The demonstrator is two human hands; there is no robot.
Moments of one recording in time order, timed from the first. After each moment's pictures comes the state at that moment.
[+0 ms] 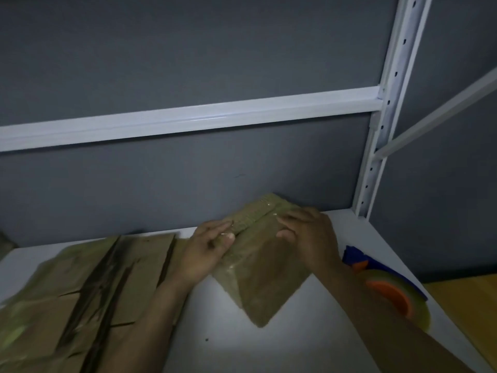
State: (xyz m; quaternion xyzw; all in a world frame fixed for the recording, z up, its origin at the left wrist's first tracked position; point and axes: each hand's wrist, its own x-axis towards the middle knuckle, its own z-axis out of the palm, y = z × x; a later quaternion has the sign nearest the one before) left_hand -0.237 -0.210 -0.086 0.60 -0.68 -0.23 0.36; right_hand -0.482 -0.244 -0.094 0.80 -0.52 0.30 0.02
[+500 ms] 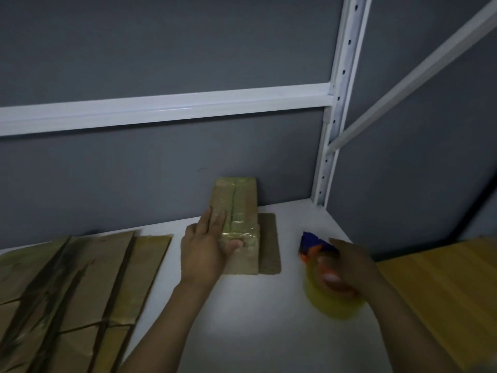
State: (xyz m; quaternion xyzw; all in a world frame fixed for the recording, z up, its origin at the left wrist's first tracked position) left_hand -0.318 -0.202 -0.104 0.64 -0.73 0.02 0.25; right_hand -0.612 -0.173 -0.118 0.62 -0.74 0.14 -0.21
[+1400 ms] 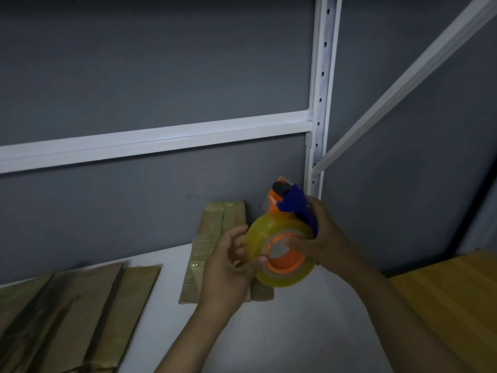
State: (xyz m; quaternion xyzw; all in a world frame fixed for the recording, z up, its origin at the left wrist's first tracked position) left_hand -0.390 -0.159 -0.046 0.45 -0.62 -0.40 0.51; right_hand -0.590 -0.183 -0.028 0.65 -0.47 0.49 -0.34
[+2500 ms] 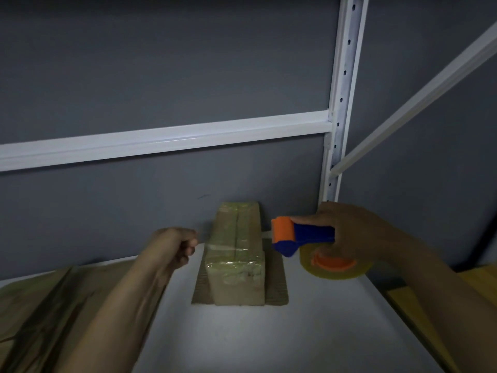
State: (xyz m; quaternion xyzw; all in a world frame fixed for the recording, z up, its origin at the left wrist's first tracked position) left_hand -0.283 -0.219 -0.010 0.61 -0.40 -0.49 0.47; right_hand -0.616 -0.212 0.003 0.87 -0.48 0.10 0.00
